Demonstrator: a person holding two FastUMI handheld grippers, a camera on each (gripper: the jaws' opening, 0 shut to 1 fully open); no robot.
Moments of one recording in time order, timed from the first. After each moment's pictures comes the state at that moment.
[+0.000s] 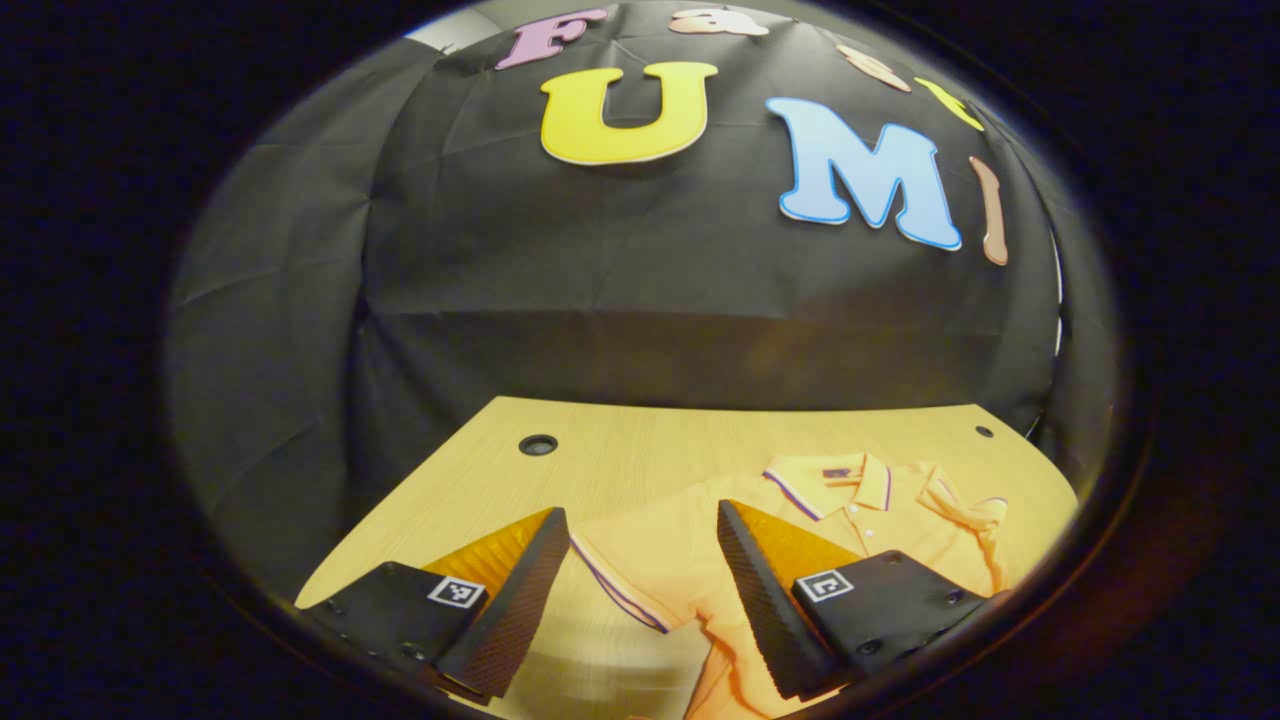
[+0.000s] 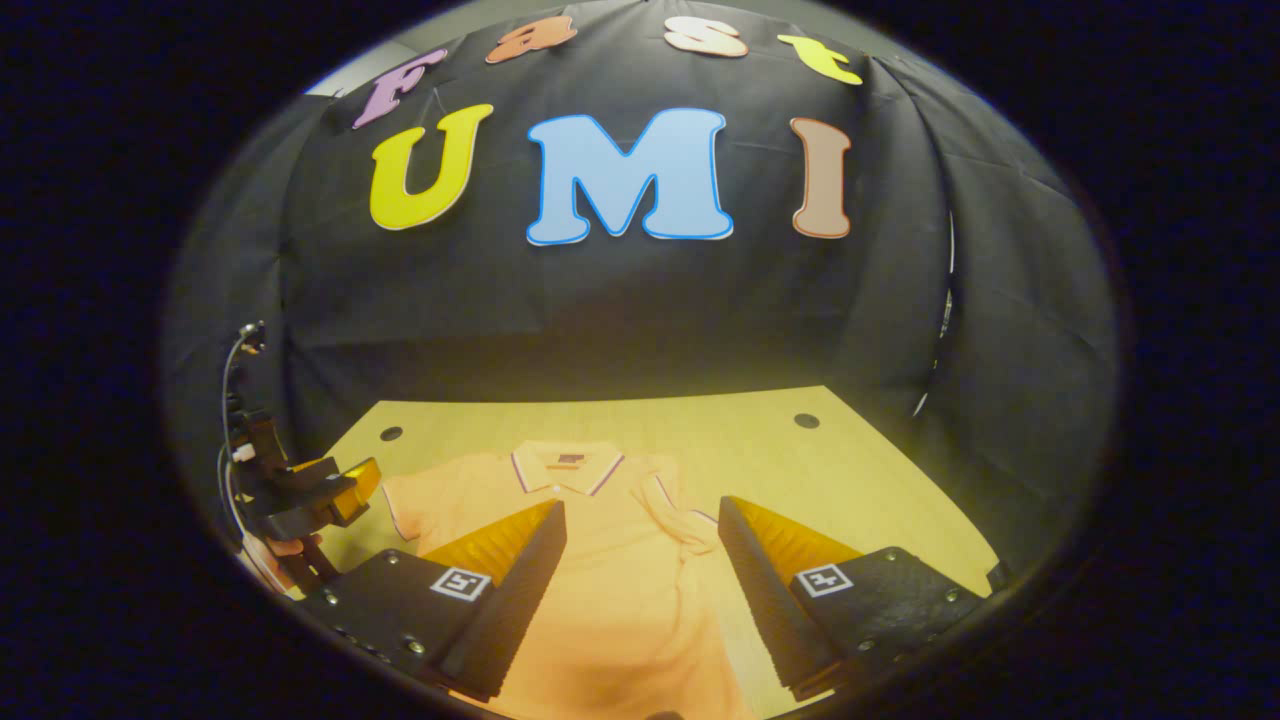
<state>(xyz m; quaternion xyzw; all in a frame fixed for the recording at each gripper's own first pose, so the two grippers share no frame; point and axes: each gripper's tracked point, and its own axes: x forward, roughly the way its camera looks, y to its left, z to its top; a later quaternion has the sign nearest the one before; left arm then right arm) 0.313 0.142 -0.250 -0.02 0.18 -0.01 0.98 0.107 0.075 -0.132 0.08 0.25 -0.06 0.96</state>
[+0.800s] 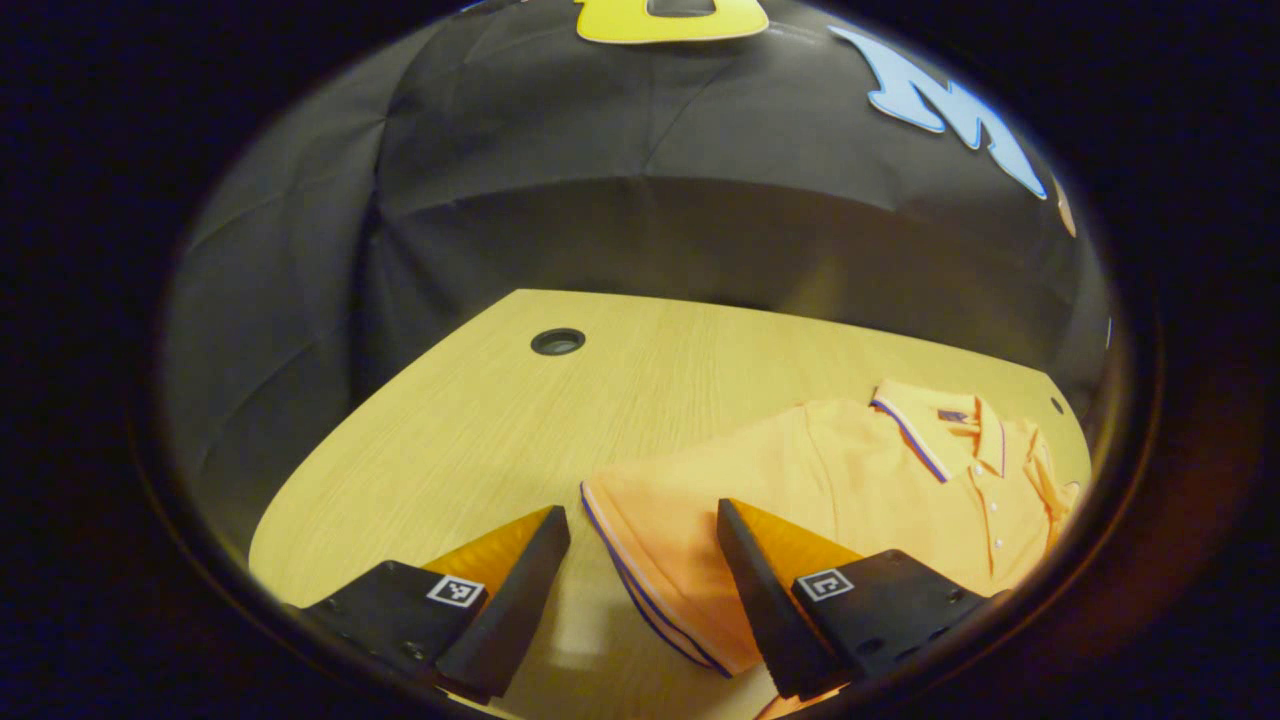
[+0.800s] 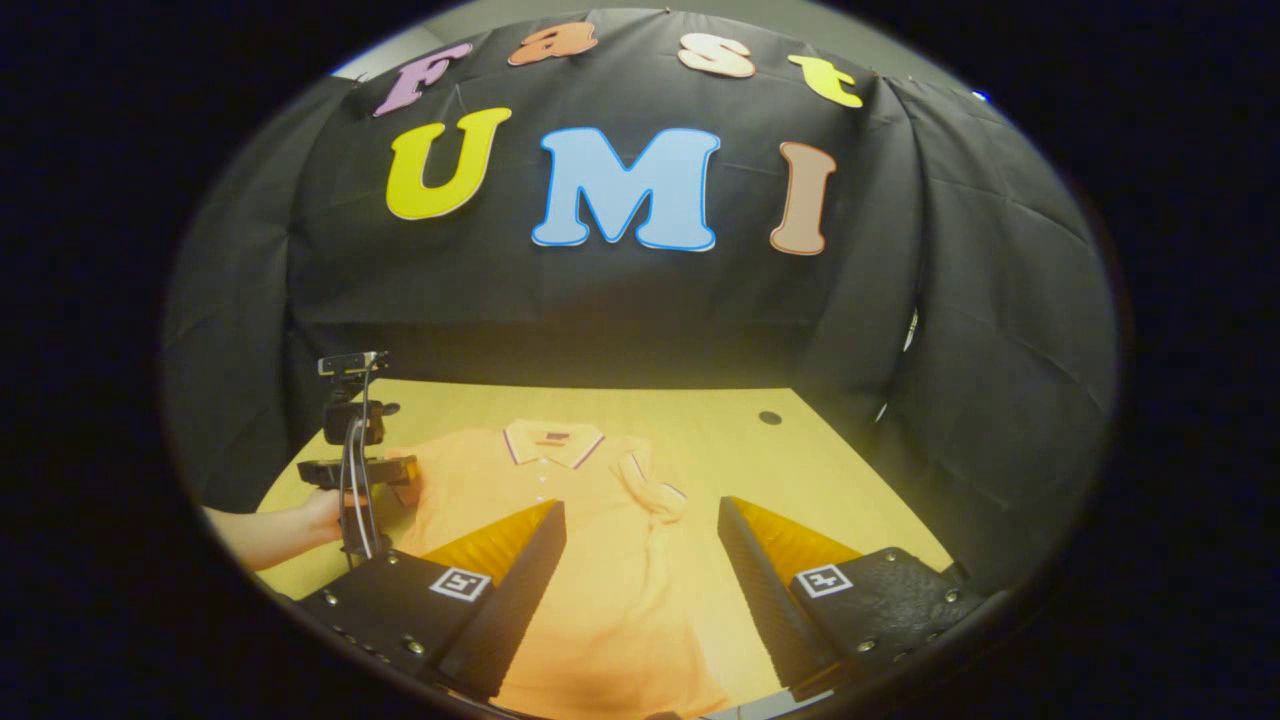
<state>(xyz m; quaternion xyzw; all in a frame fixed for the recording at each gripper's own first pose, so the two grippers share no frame) 0.382 0.175 -0.364 -0.03 0.28 0.05 0.96 0.047 0.076 -0.113 0.06 0.26 -0.06 0.96</state>
